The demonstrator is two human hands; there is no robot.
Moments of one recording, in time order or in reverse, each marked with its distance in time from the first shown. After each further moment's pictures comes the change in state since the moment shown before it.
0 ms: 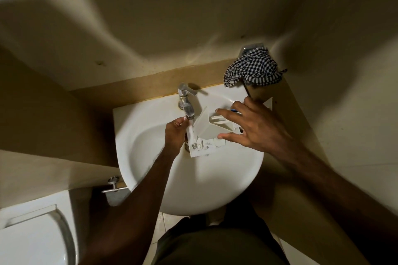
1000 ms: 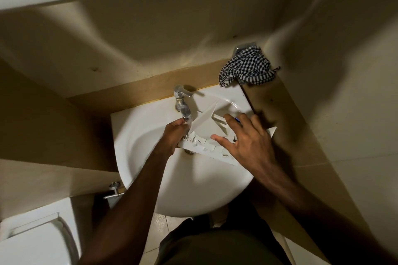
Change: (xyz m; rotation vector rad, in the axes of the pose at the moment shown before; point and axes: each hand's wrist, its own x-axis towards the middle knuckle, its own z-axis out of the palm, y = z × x) left_hand 0.008 0.013 -0.004 0.150 -0.104 -0.210; right_hand -0.030 -0.055 0.028 -0.030 0.302 0.483
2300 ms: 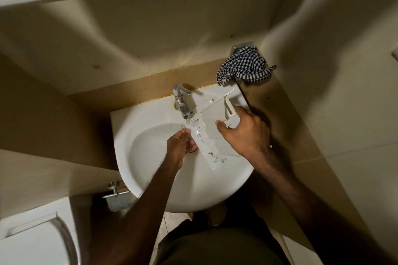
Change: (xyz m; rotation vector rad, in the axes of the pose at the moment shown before) left_hand -0.024 -0.050 0.019 -0.378 -0.041 0.062; right_hand 0.027 -0.018 -0.028 0.268 -0.281 0.449
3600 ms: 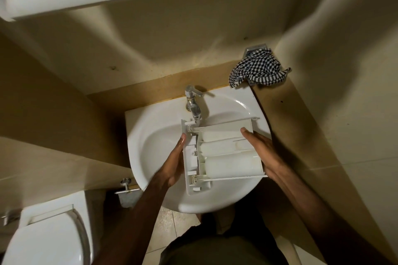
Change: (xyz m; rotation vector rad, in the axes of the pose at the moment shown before) left_hand -0.051 0.011 -0.049 0.053 -0.326 -0.150; right_hand -0.012 0.062 0.040 1.028 -0.488 0.562
